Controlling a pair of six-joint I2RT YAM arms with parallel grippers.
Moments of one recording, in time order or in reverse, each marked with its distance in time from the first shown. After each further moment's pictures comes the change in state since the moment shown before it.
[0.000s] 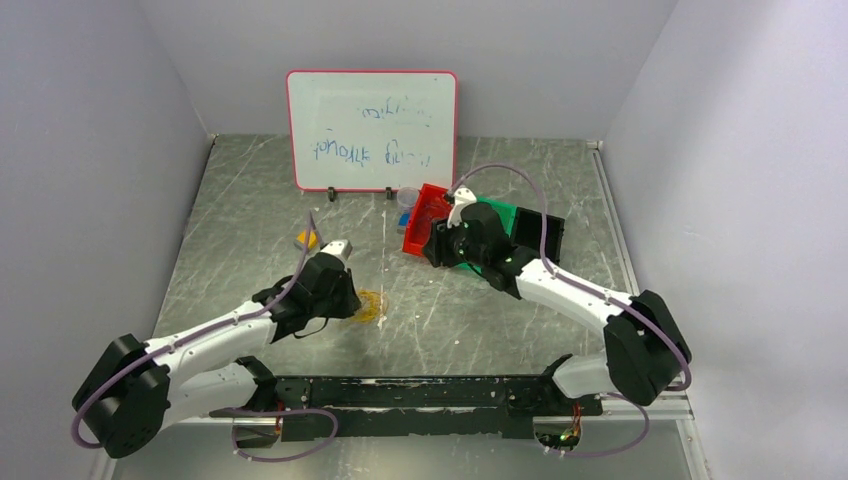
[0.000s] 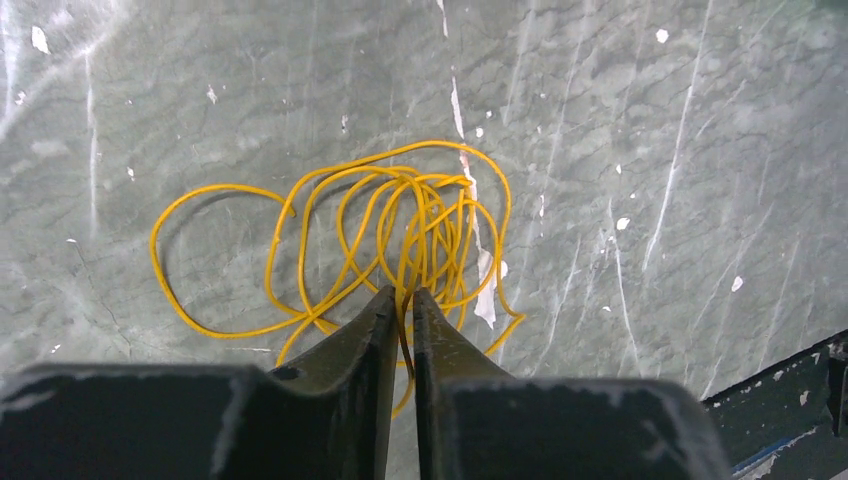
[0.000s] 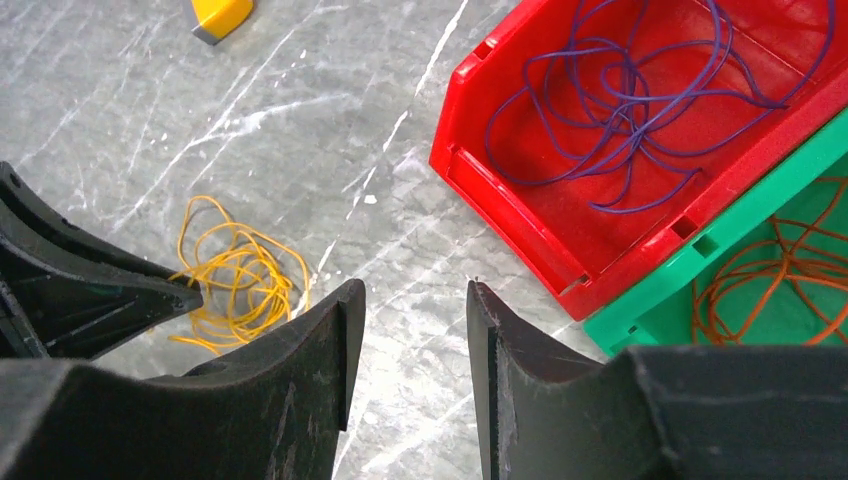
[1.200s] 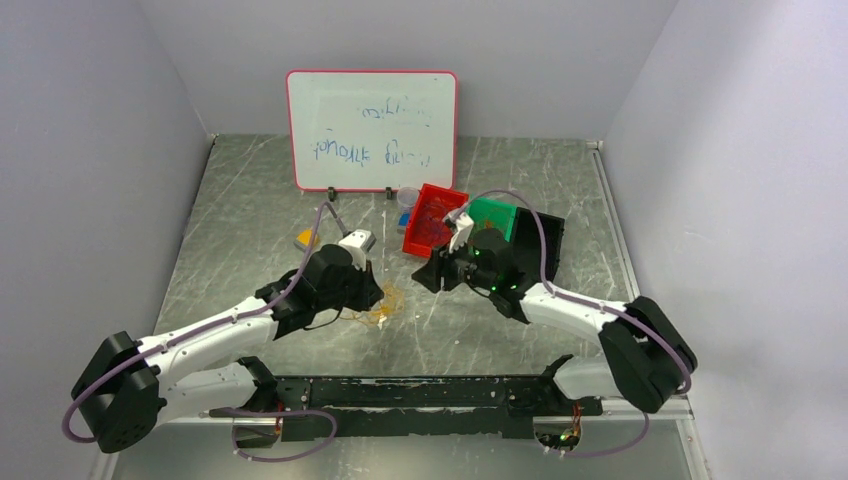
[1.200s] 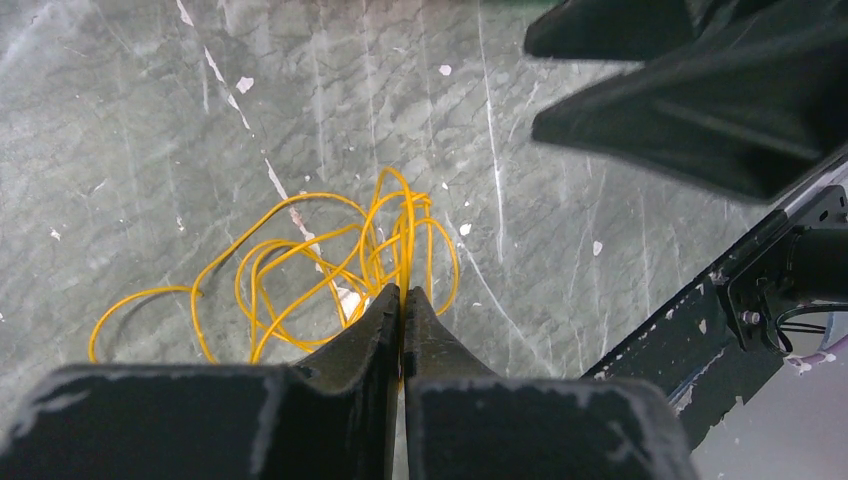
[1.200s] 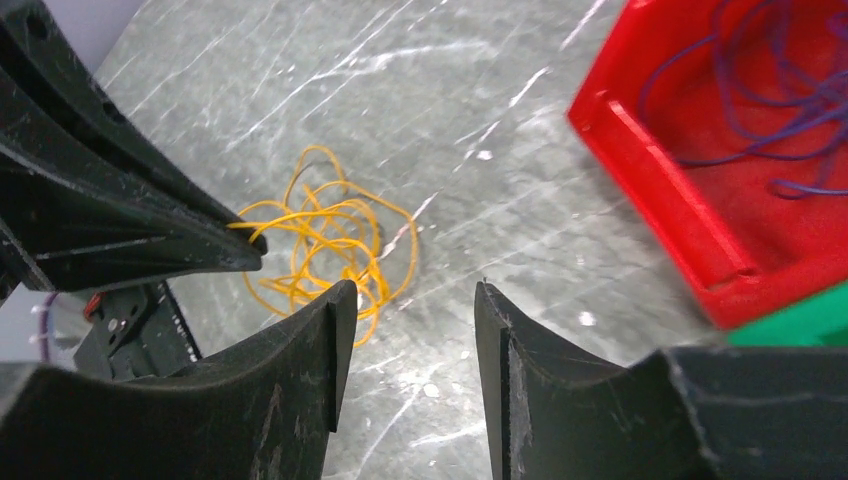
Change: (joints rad) left arm -0.091 -0.011 0.105 0.069 0.096 0.113; right arm 0.010 -0.072 -0.262 0.340 -0.233 0.039
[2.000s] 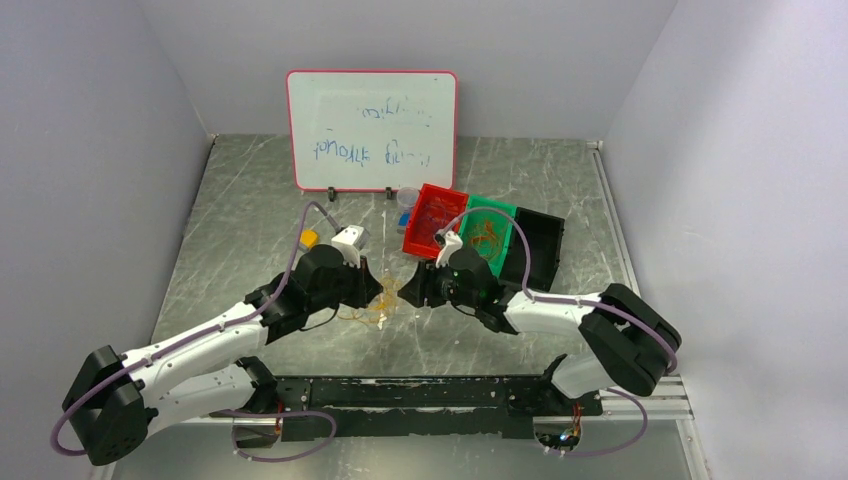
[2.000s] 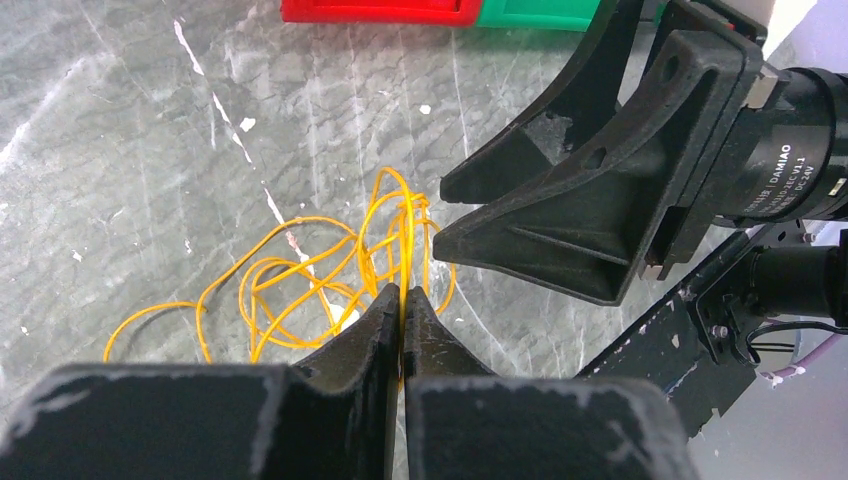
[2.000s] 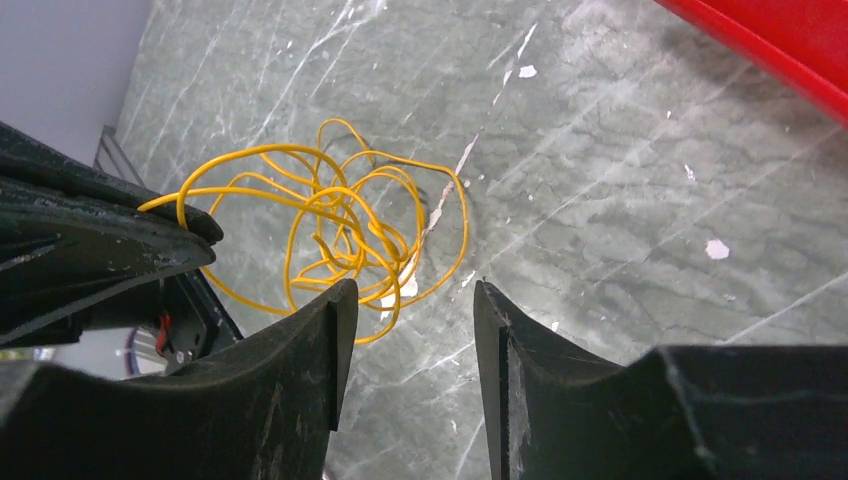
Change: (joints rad) left arm 0.000 -0.081 -0.001 0.010 -0.020 -0.001; right arm 0.178 0.122 -0.036 0.088 0.171 0.288
